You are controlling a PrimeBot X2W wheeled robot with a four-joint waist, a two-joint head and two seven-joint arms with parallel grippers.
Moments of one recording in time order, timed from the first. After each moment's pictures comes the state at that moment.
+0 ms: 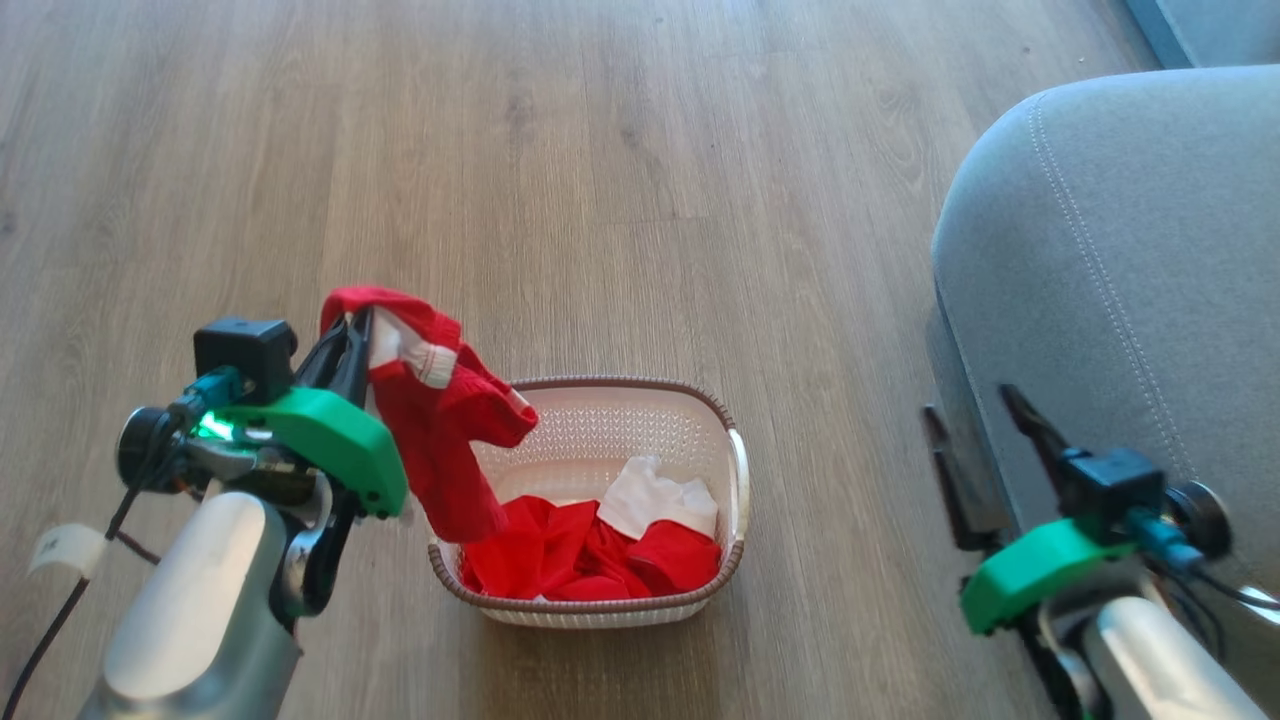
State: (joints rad) left arm -0.35 0.29 -0.39 0.29 -0.45 0.07 -0.02; right arm -0.12 -0.29 0.31 0.21 0.35 0.12 -0.26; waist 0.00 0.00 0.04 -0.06
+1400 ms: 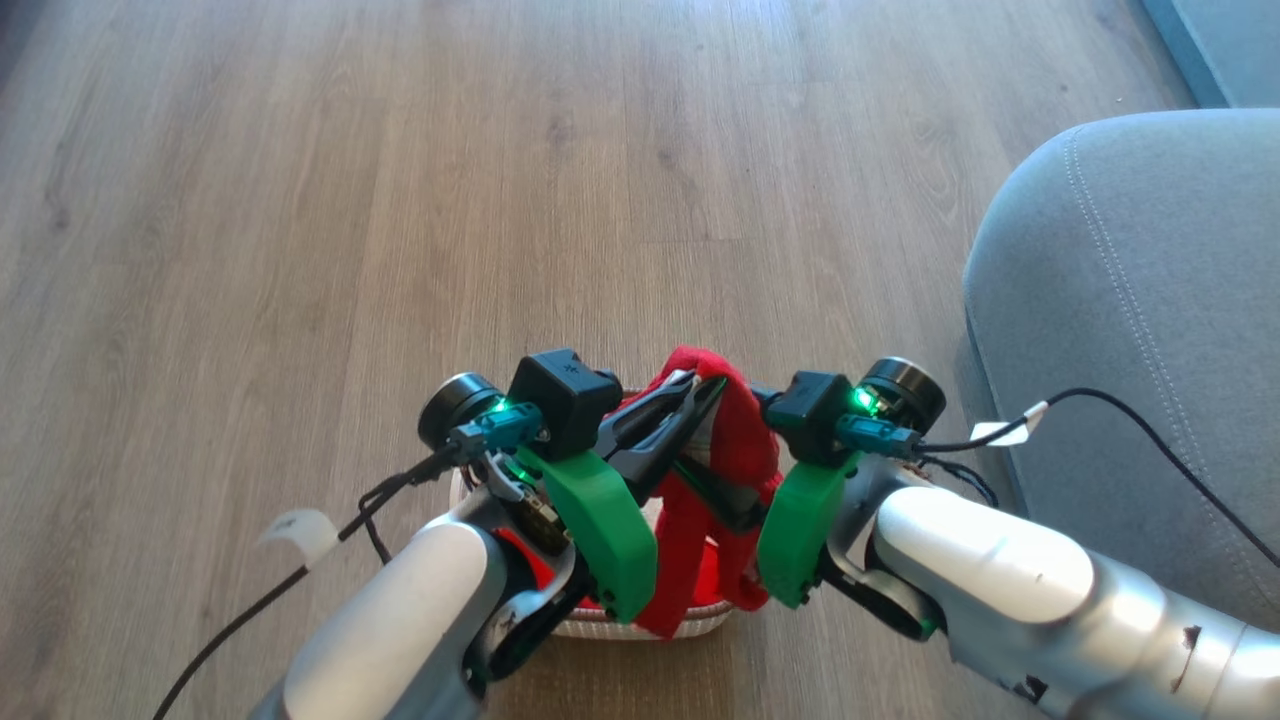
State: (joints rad) left arm -0.39 0.19 -0.73 0.01 -0.52 -0.10 0.13; right arm -0.75 -0.33 1.22 0.35 0.76 0.12 -0.25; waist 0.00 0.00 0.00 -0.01
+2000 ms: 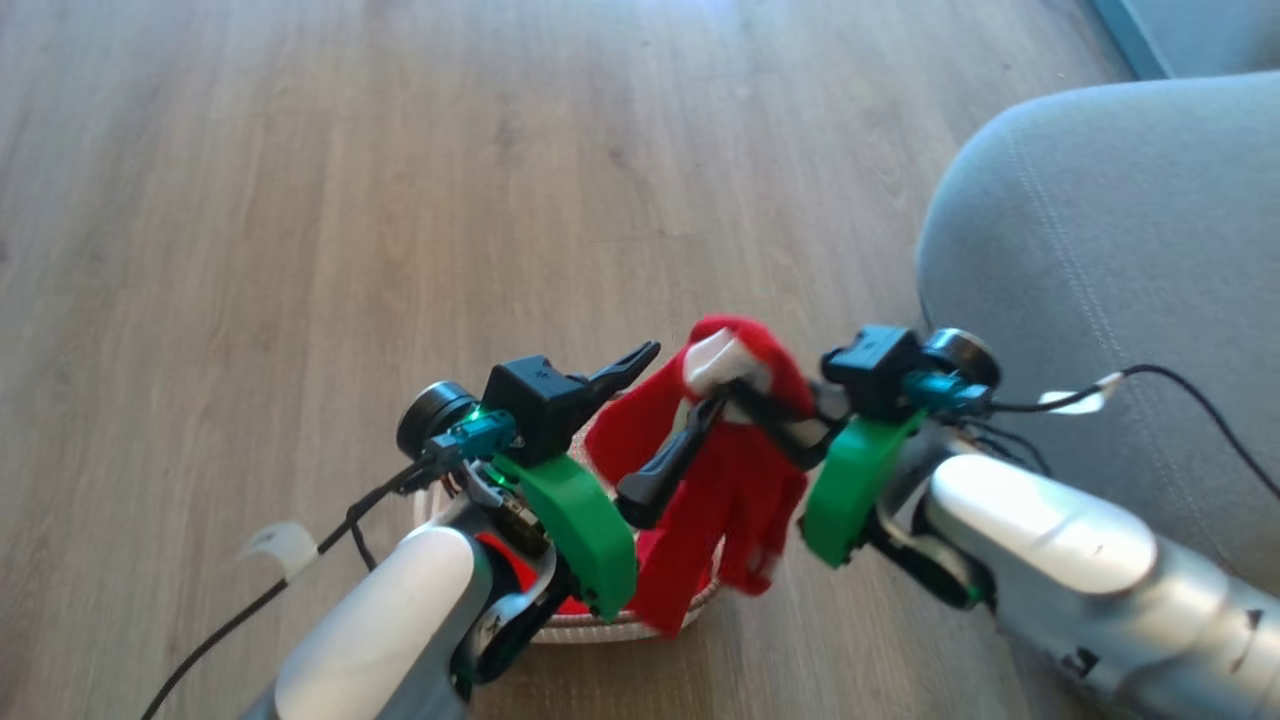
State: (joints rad) left arm -0.38 0.21 -0.72 0.04 -0.52 -0.09 0.08; right arm -0.75 -0.39 1.18 0.31 0.83 0.12 -0.25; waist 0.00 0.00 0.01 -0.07
